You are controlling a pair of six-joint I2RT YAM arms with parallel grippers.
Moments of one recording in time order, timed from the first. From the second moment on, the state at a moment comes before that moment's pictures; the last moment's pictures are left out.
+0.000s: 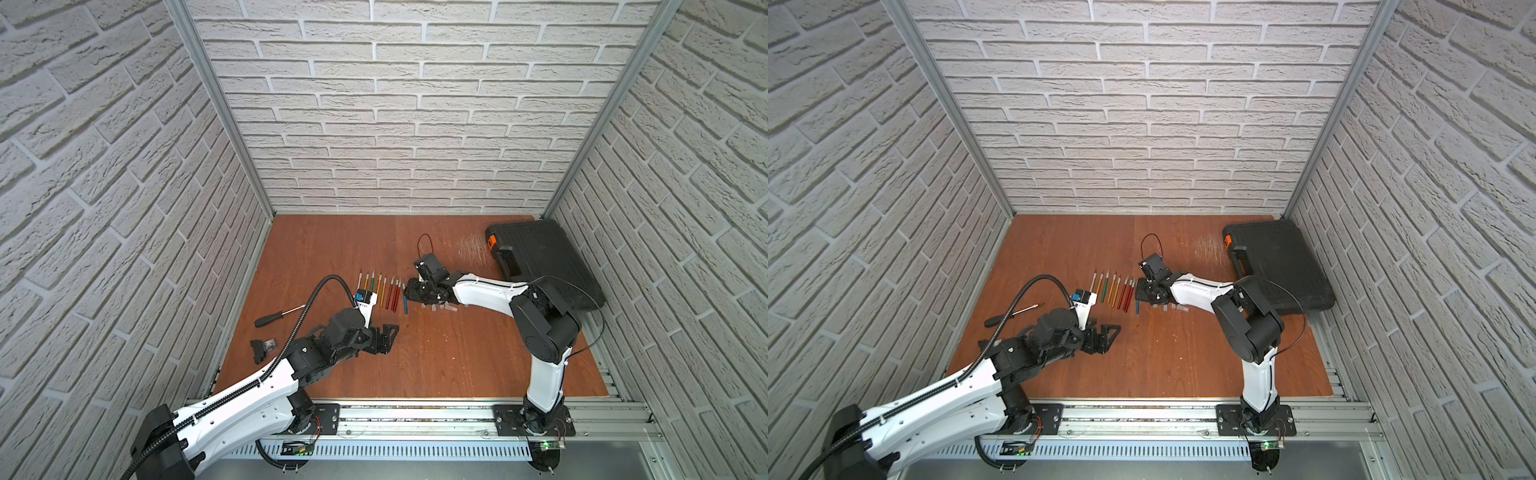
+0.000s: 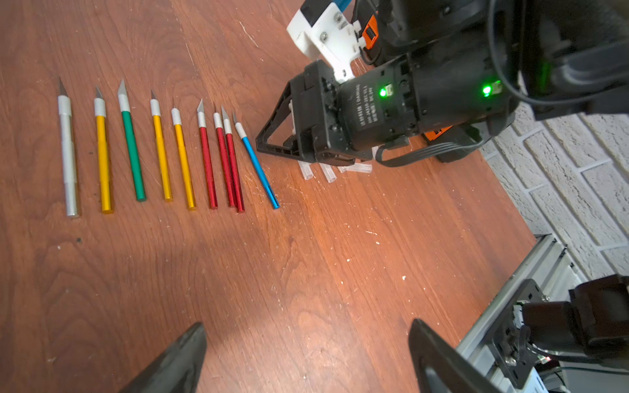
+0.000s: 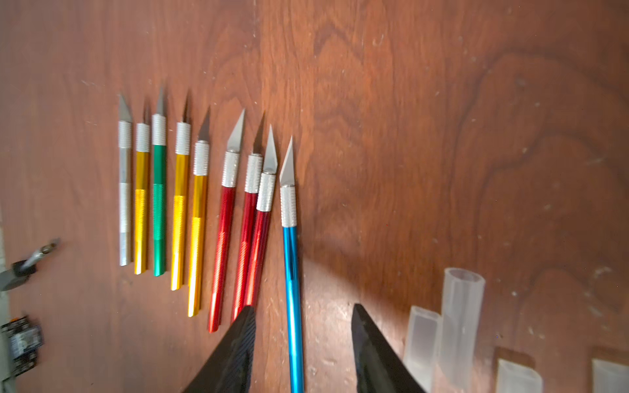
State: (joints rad) left arm -0.89 0.81 0.50 -0.28 -0.07 -0.55; right arm 0.61 1.90 1.20 -0.28 -0.08 0.79
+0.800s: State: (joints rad) left arm -0.49 0.82 0.40 -0.07 -0.28 -0.39; right arm 0.58 1.21 0.77 -0.27 0.29 0.35
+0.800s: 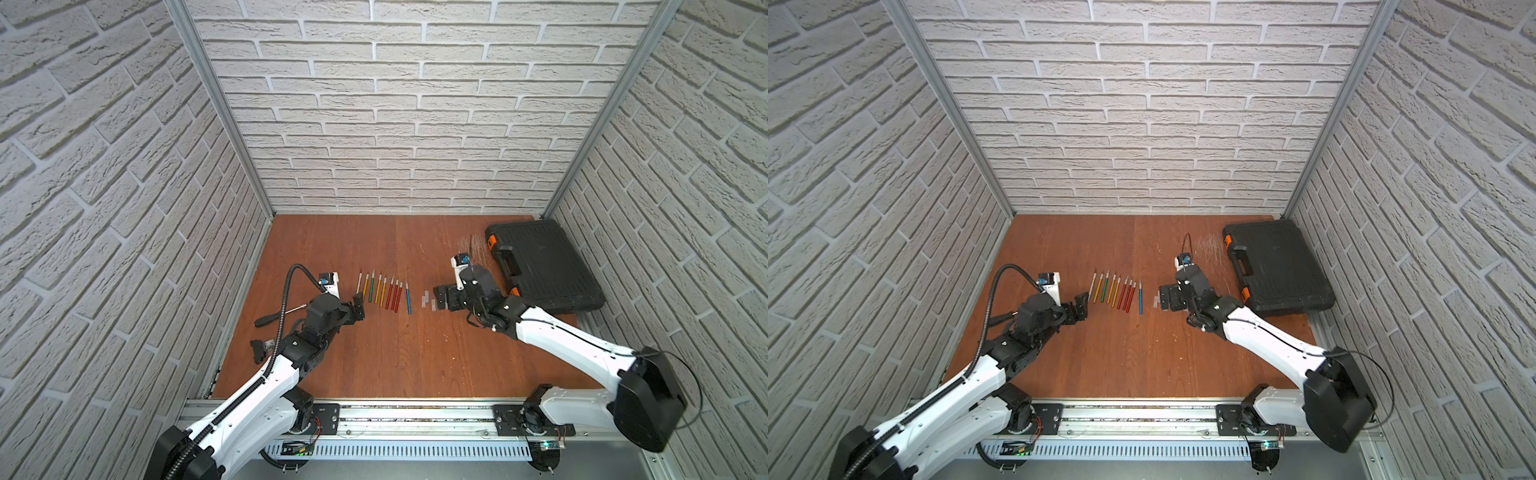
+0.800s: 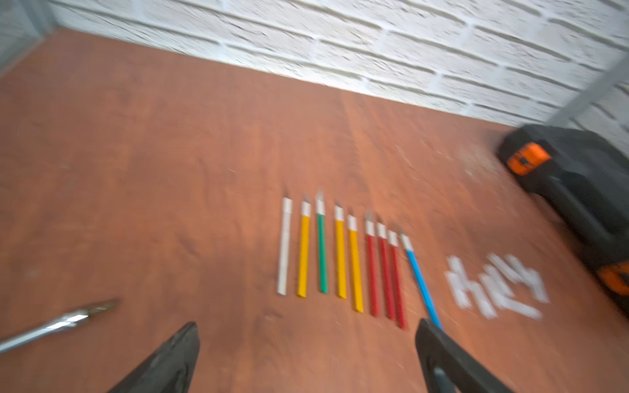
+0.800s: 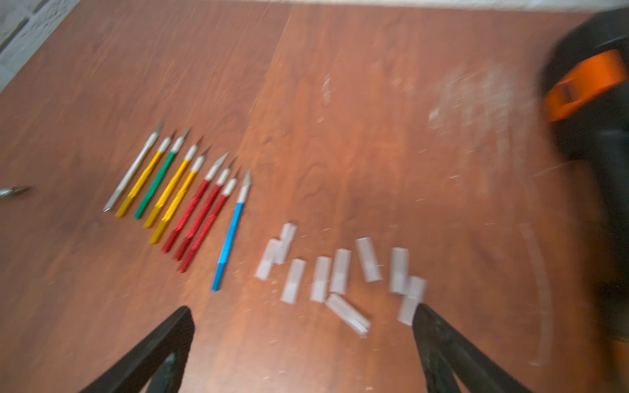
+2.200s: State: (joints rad) left arm -0.10 1.36 0.39 0.48 -0.24 0.03; right arm 0.06 1.48 0.36 0.71 0.25 0.04
